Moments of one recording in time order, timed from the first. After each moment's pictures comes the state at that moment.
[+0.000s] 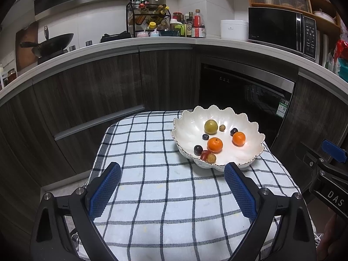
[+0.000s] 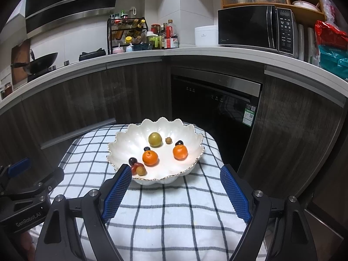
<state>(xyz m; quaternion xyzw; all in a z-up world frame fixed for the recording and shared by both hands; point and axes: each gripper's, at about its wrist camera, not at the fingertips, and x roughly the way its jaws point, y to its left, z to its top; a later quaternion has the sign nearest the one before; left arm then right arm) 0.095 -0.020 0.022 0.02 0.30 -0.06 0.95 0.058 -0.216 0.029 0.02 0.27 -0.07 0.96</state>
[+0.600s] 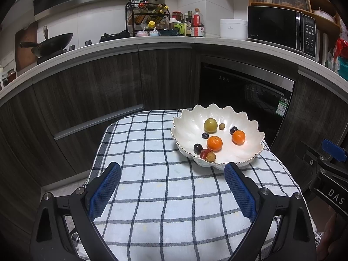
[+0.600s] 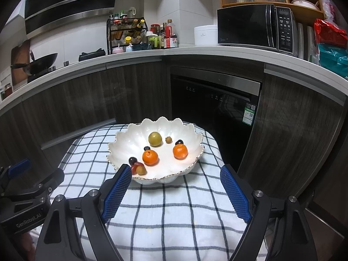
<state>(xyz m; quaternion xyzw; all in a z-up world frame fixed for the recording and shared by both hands) 0.095 -0.020 0.022 0.02 0.30 -0.06 0.95 0.058 -0.215 0.028 0.02 0.27 -0.07 0.96</state>
